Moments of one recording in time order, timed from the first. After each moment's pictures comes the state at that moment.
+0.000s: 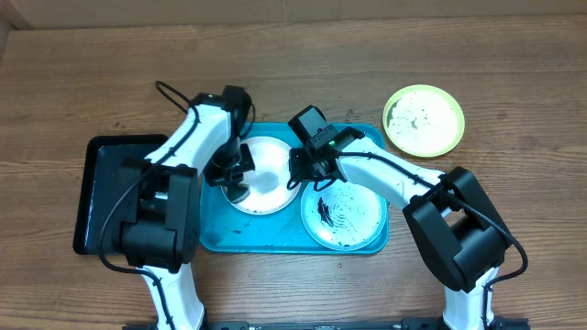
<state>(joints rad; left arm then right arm) -0.19 2.03 1.43 -1.15 -0.08 -0.56 0.65 2.03 1.36 -0.53 -0.13 0.60</state>
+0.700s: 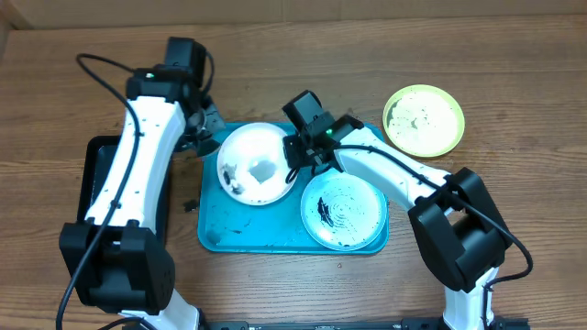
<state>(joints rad) -0.07 1.78 1.60 -1.17 -0.12 -0.57 0.65 2.03 1.48 -0.58 -0.04 0.40</state>
